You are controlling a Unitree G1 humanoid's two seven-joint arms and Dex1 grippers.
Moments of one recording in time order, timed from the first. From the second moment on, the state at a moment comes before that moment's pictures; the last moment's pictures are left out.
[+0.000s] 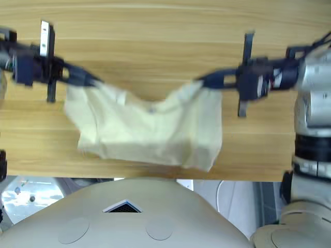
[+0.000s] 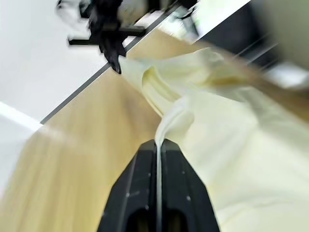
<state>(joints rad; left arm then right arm) -0.67 0.77 -0.25 0.23 -0.45 -0.30 -1.49 -0.46 -0.80 0.01 0.02 0.26 -0.27 1.30</state>
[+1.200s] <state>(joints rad) -0.45 0.71 -0.69 0.53 0.07 -0.85 -1.05 -0.15 -0.99 0.50 0.05 -0.22 -0.53 0.87</state>
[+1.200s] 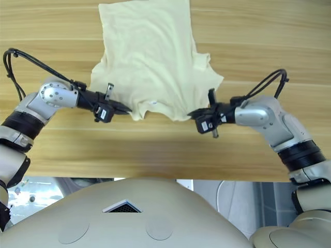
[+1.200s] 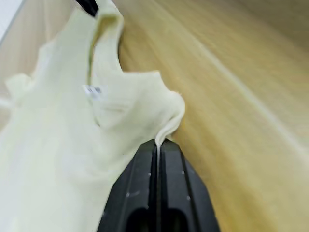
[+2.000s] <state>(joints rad) -0.03 0.98 -0.57 0.08 -0.19 -0.65 -1.35 0.17 -1.09 0.53 -0.24 -0.12 -0.55 0.98</state>
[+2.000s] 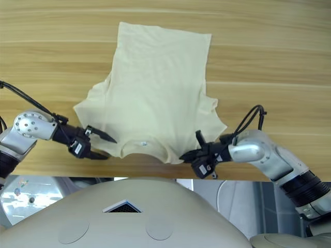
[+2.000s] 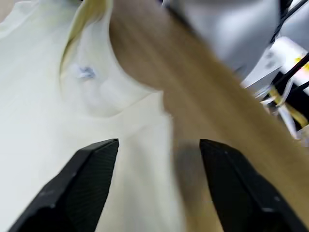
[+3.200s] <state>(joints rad) -0.14 0.81 -0.09 0.29 -0.23 -0.64 -1.24 0.25 -1.07 -0.01 -0.25 0.40 -0.57 0.93</state>
